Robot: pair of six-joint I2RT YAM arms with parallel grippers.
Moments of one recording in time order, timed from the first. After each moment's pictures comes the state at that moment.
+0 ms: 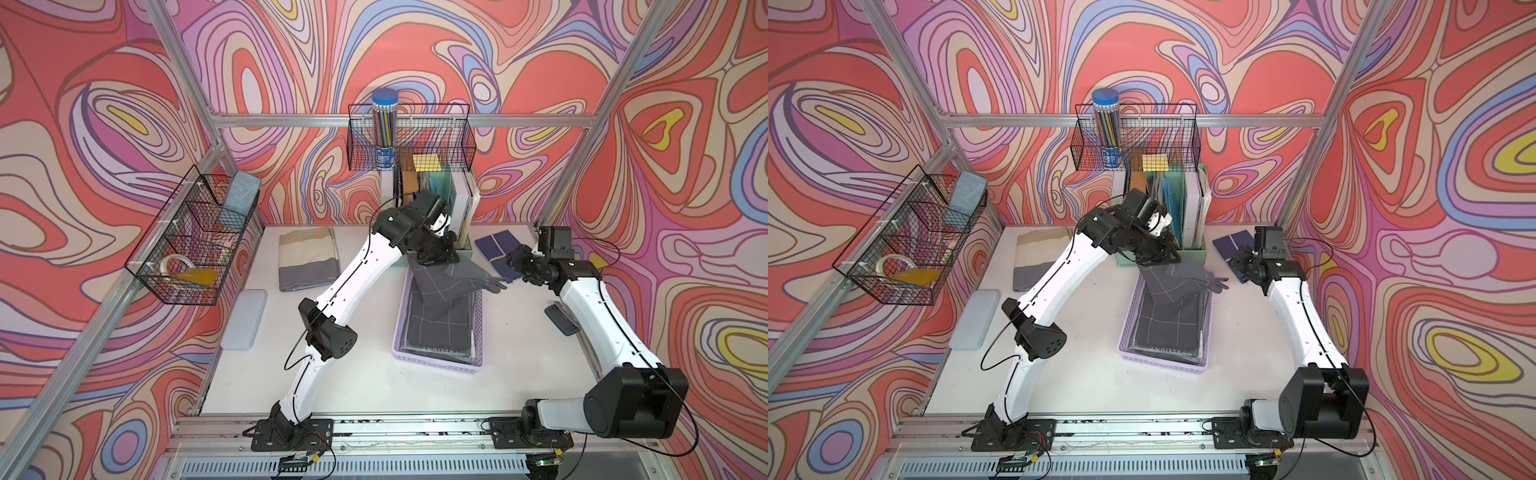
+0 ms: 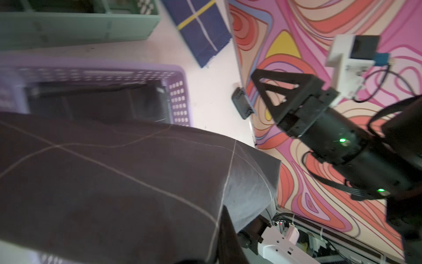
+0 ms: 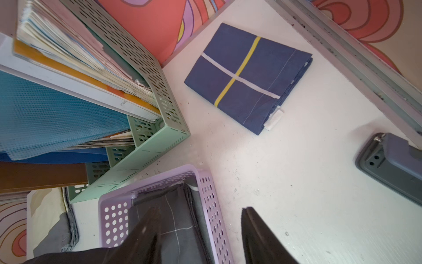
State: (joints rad) left arm -0.75 2.26 2.69 -1.23 0.45 -0.69; right arm -0.05 1.37 1.23 -0.65 -0.03 0.58
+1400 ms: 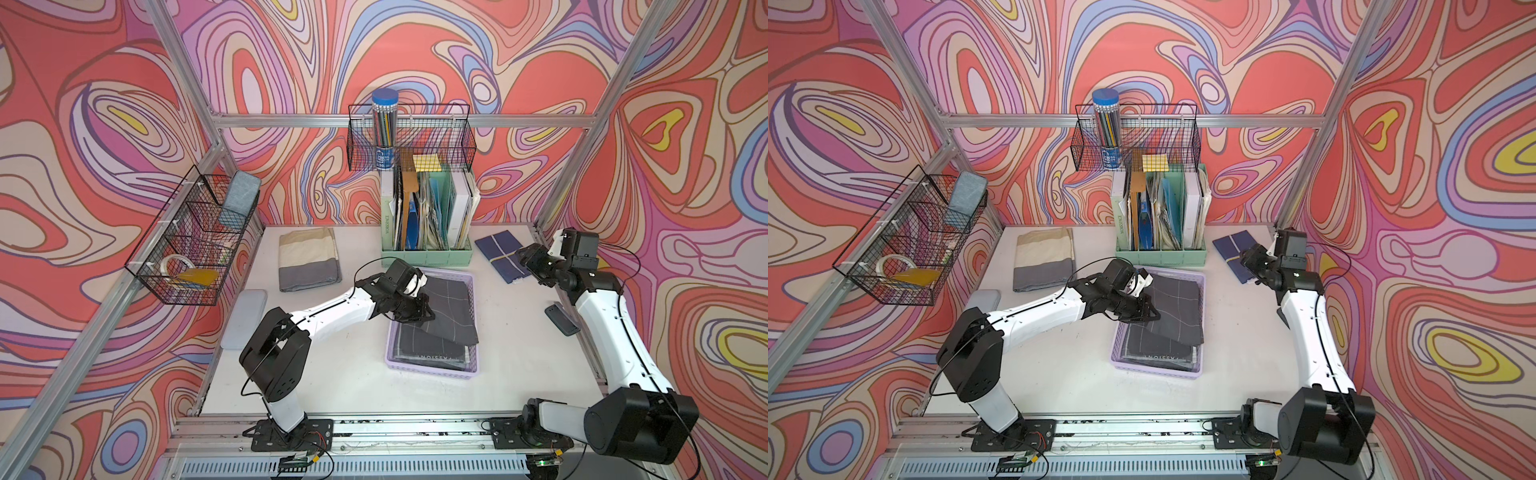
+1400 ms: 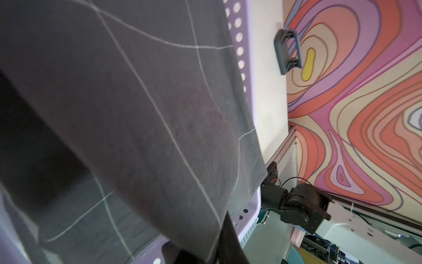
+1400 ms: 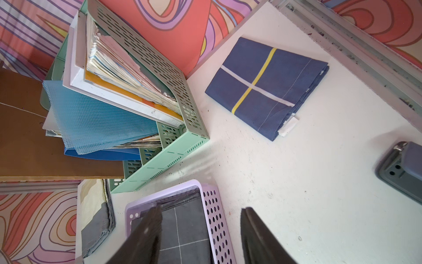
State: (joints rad) left arm -0.74 1.73 1.23 -0.44 0.52 -0.70; right arm -0.17 1.27 1.19 -0.60 -0.23 0.57
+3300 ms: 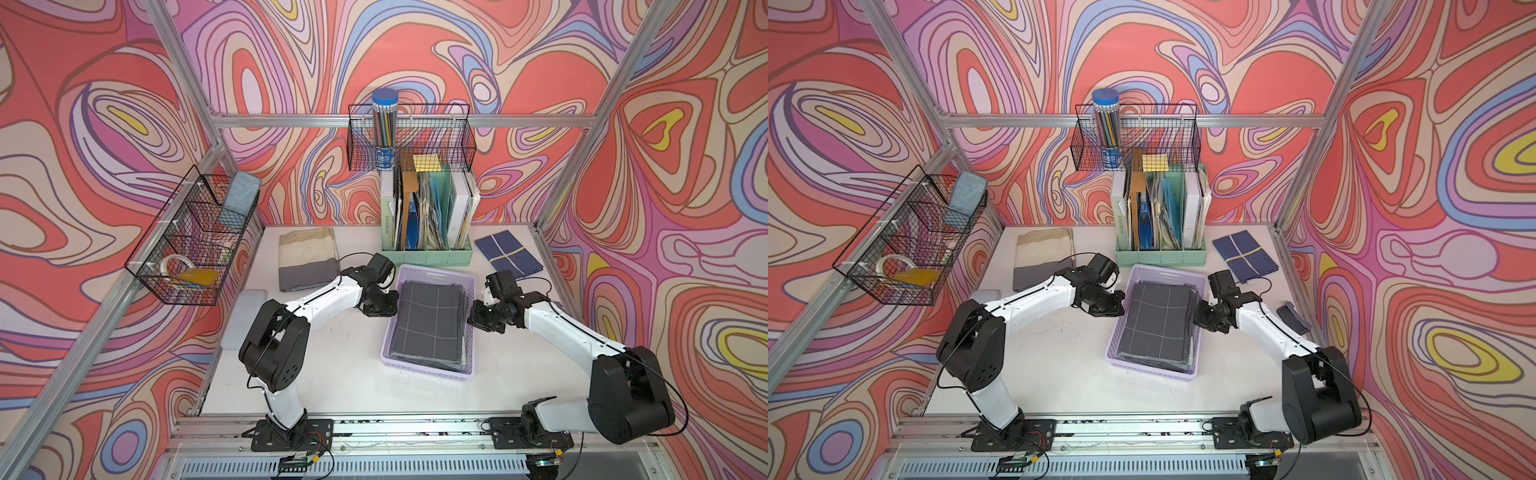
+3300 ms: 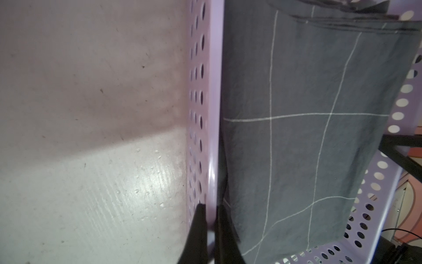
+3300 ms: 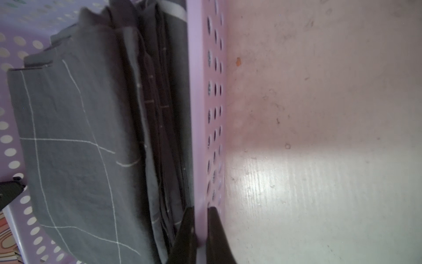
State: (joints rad) left arm -0.57 1.76 1.26 -0.68 0.27 -0.51; right arm 0.25 1.39 0.84 -0.62 -0.22 0.54
